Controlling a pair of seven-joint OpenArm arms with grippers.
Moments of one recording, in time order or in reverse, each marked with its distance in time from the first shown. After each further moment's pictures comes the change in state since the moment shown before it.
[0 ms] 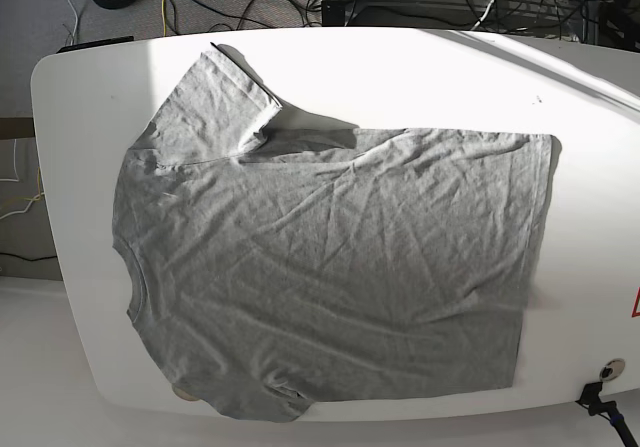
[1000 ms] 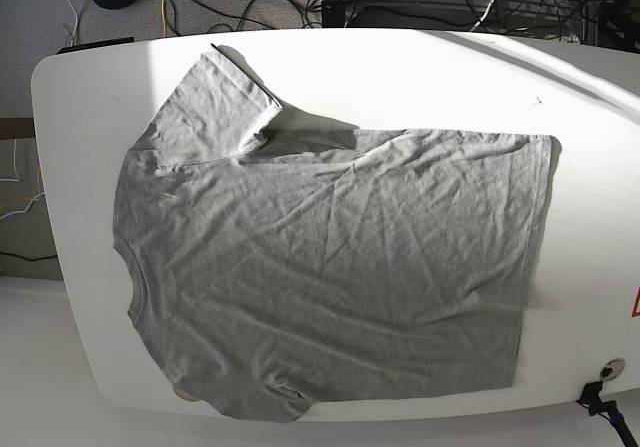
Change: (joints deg) left arm 11.5 -1.0 -0.3 12.4 -0.2 0.3 -4.7; right arm -18.4 1.1 0.2 24.2 -0.2 -1.1 0.5
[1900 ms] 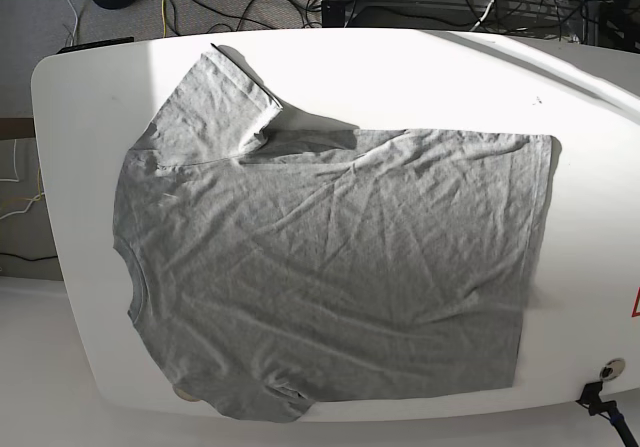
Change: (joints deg) left arm 28.2 -0.3 -3.3 48.2 0.0 -0.2 0.5; right arm -26.0 3.6 0.1 42.2 0.2 0.0 -0.3
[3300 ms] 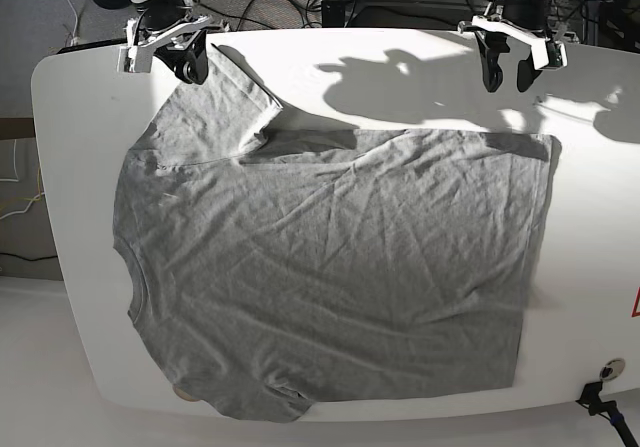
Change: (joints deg) left arm -8.0 -9.2 -2.7 26.5 -23.4 0.5 1.0; right arm 11.4 11.1 3.4 26.4 39.0 -0.7 -7.8
